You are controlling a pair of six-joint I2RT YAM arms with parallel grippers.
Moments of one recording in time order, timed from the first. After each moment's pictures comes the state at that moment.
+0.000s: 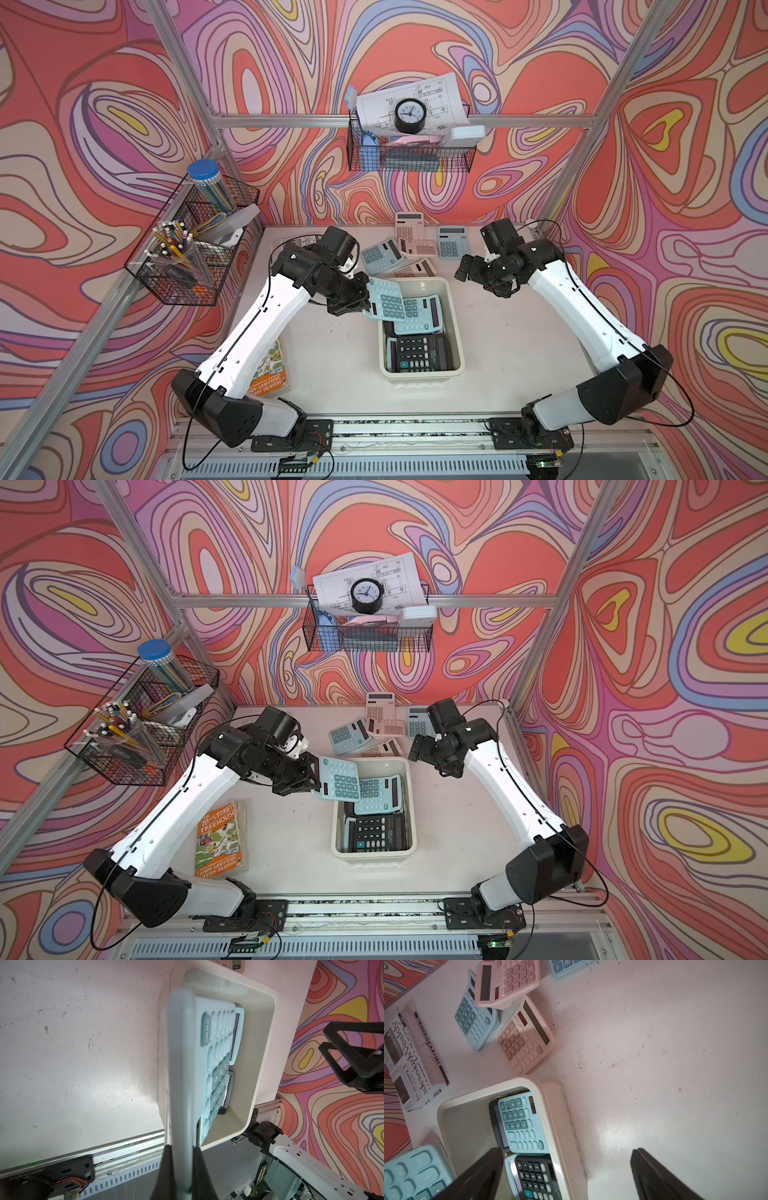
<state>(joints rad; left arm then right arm) -0.50 1.41 1.59 -1.34 0.35 -0.74 0.35 1.49 1.53 -1.15 -0.03 0.66</state>
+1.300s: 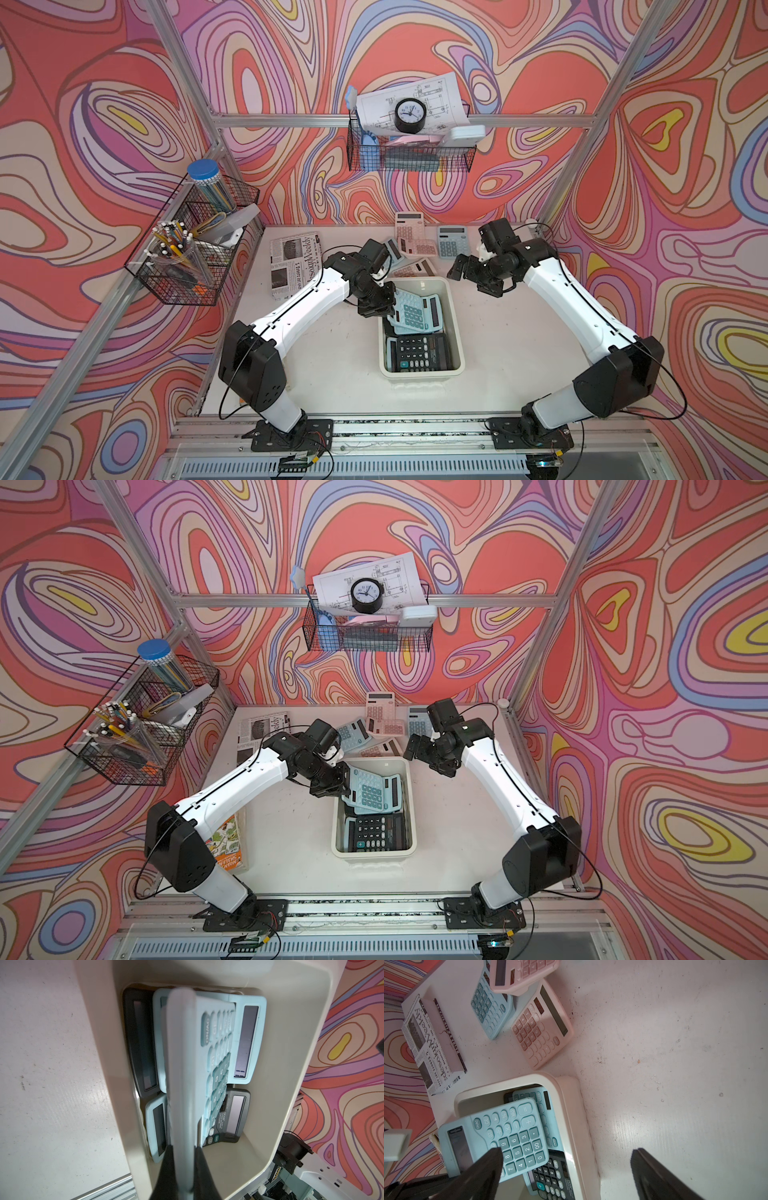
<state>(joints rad) -0.59 1.62 1.46 -1.07 0.38 -0.70 0.33 1.53 1.52 -1.09 -0.16 0.63</state>
